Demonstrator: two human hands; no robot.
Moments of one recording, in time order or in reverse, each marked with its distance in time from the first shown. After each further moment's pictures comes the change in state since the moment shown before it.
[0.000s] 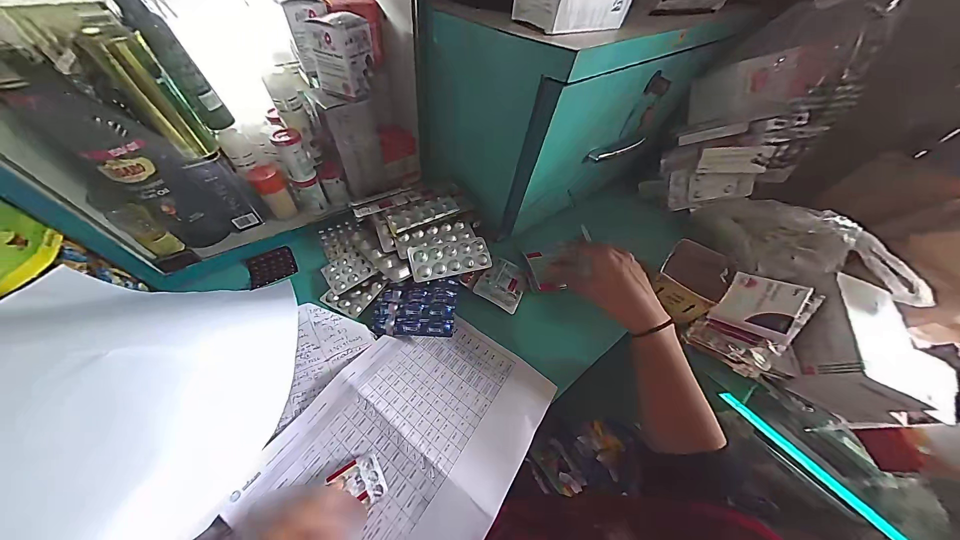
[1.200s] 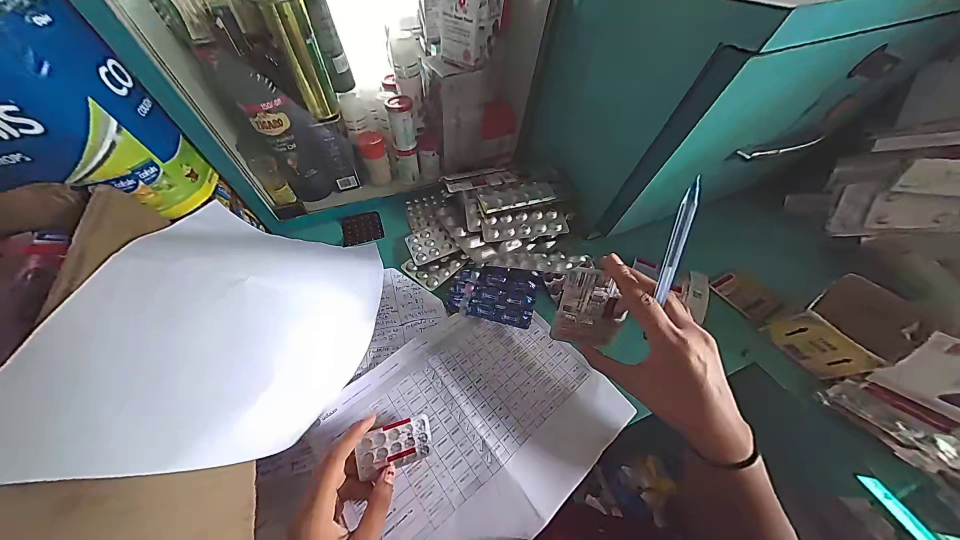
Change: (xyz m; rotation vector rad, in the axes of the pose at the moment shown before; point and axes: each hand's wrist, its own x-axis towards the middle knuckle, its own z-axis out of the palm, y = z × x) left_hand -0.002 0.012 0.009 -0.001 0.188 -0.176; right_hand -0.060 -0.070 0.033 0.187 0.226 -0.571
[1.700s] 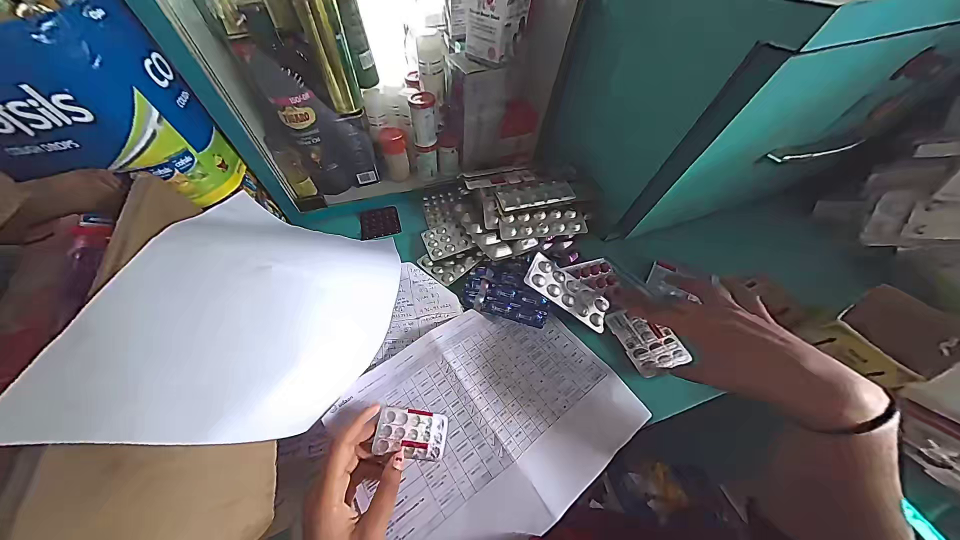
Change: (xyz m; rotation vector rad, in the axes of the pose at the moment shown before) left_hand 0.000 -0.004 0.001 -0.034 0.043 0.030; right_hand 0.020 0.056 -0.045 -0.207 -0.663 0.081
